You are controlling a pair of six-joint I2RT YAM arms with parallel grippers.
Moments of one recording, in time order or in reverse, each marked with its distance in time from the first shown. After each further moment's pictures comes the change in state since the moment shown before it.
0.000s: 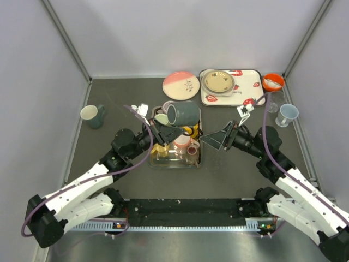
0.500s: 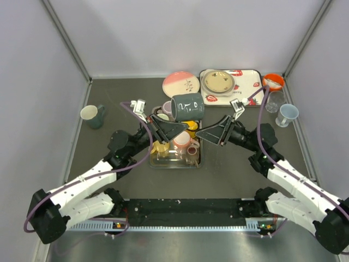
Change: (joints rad) left arm 0.000 0.071 -0.008 0.379 0.114 -0.126; right arm 0.000 0.164 -0.027 0.436 -0.173 0.224
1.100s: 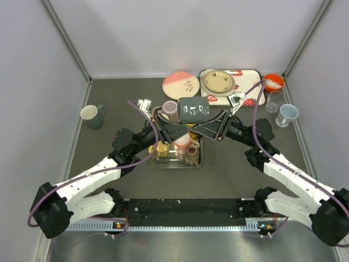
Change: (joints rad) left arm 0.002 0.081 -0.001 0.077 0.097 -0.070; right arm -0.009 0.096 0.049 0.111 -0.027 0.024
